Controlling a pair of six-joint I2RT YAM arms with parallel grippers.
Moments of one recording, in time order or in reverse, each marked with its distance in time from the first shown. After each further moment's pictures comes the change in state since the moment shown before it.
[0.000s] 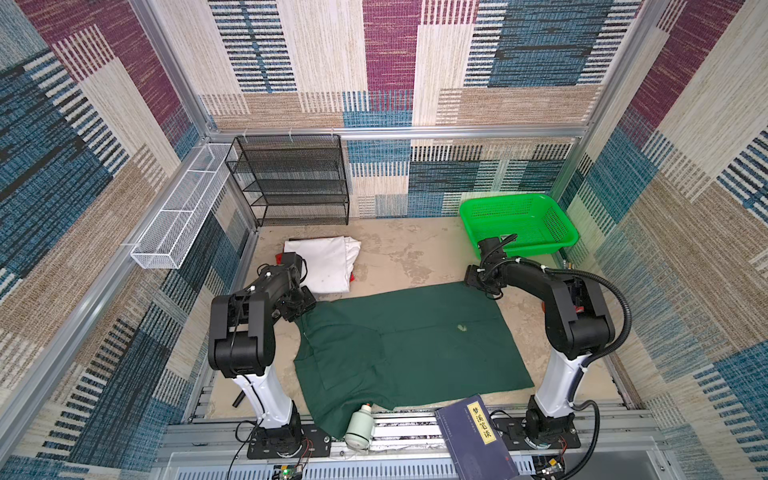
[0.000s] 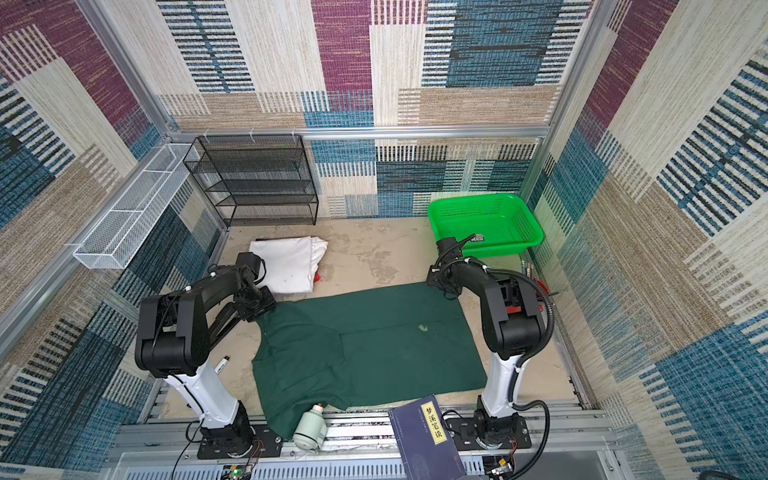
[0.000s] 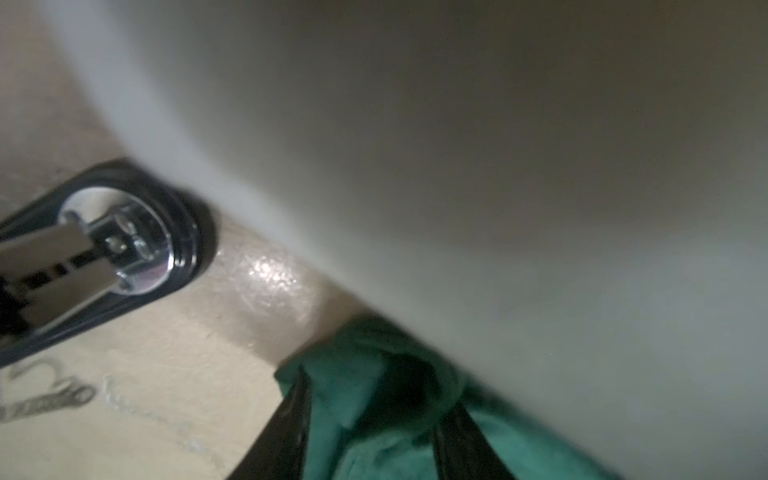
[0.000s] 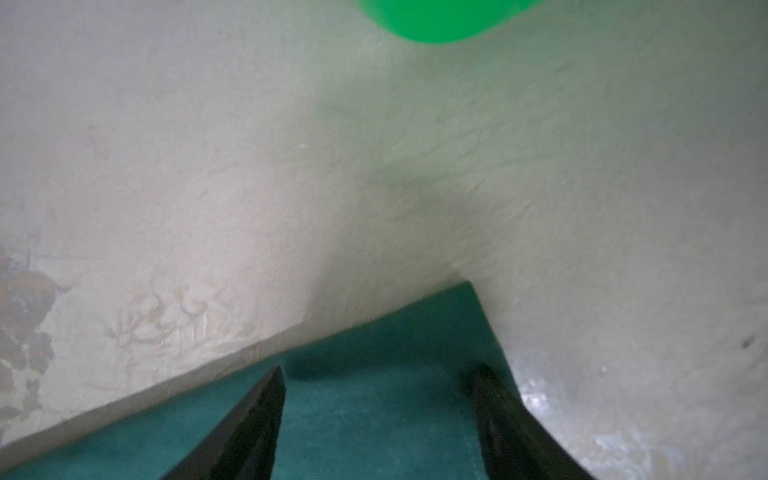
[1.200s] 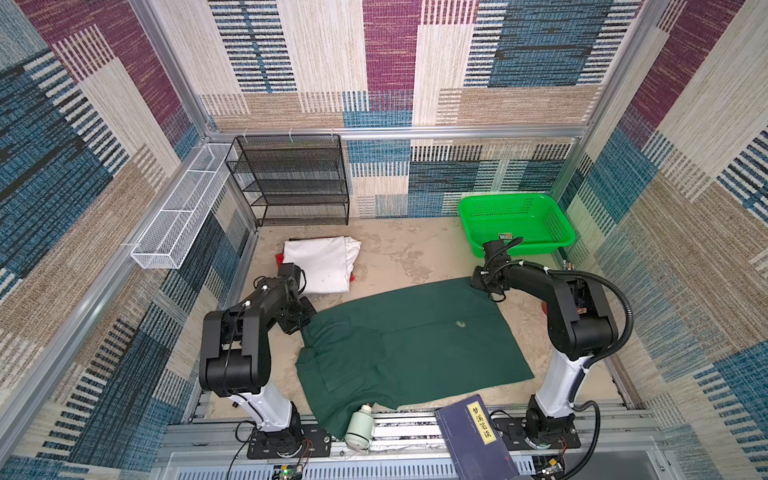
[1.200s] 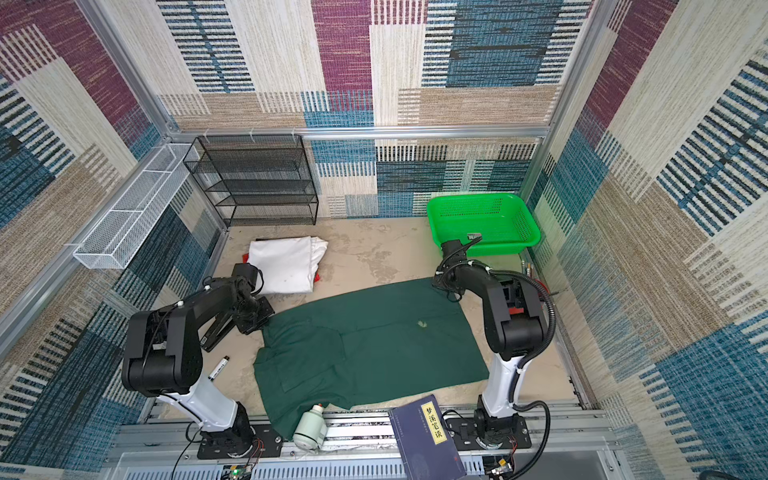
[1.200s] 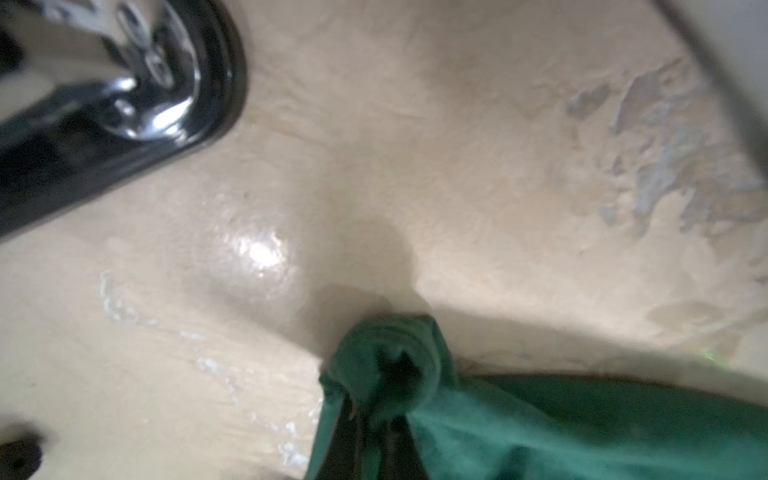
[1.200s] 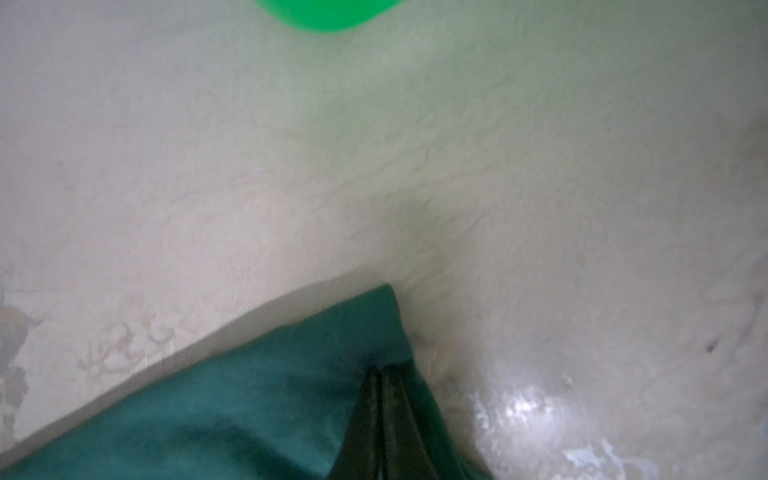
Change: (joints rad) left arm 0.002 -0.158 -0.161 -0.002 0.049 -0.014; right arm -0.021 -0.029 -0.069 0.062 -0.002 0.015
